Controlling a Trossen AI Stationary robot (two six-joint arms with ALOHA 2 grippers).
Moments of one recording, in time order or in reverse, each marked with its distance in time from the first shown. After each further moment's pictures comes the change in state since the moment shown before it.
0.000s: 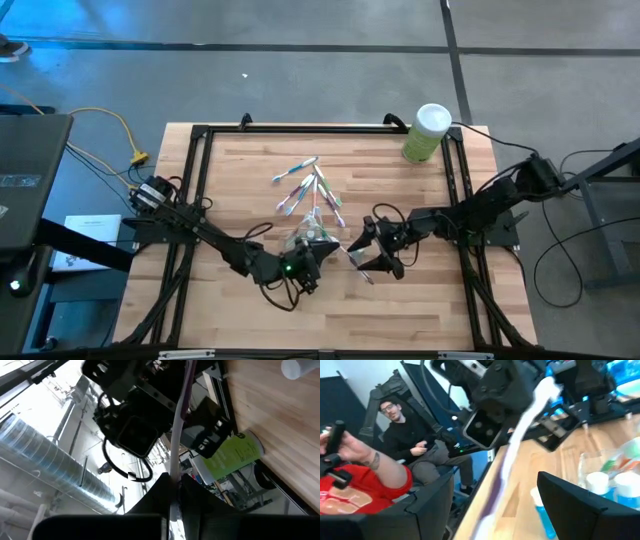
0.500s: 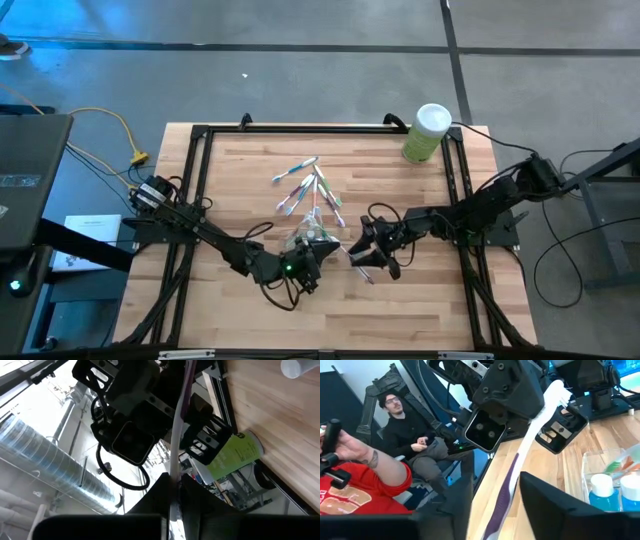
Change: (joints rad) left arm 0.003 0.000 0.000 -0.001 0.003 0.000; right arm -0.003 0.000 0.057 -0.088 -0.010 -0.005
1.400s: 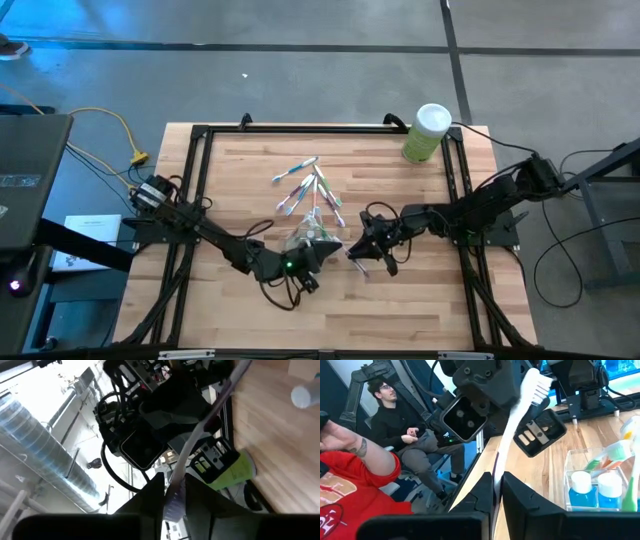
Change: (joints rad) left arm 0.014 0.000 -0.002 0.002 0.055 -0.178; right arm -0.040 0.000 0.000 -0.041 -0.025 -0.076
